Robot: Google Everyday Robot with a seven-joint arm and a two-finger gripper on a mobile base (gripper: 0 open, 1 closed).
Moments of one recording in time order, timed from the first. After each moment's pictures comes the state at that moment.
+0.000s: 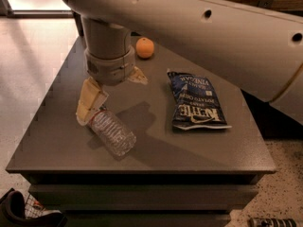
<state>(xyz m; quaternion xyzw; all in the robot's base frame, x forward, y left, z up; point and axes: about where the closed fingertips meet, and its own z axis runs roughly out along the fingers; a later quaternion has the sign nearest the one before) 0.496 0.079 0.873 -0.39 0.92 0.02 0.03</state>
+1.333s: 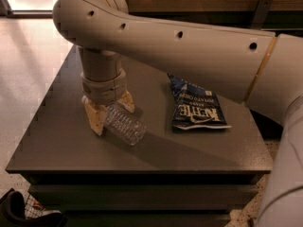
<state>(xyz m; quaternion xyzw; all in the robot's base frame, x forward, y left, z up) 0.488 0.102 0.814 -0.37 0.93 0.03 -0.02</state>
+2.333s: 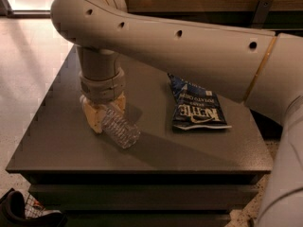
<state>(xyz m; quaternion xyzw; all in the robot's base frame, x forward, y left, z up) 0.490 0.105 0.818 -0.37 0.93 0.03 -0.01</state>
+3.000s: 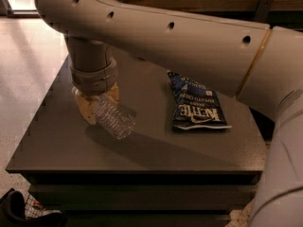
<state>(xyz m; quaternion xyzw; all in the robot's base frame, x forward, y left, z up) 0.499 0.114 0.840 -0.39 0.92 0.02 0.01</state>
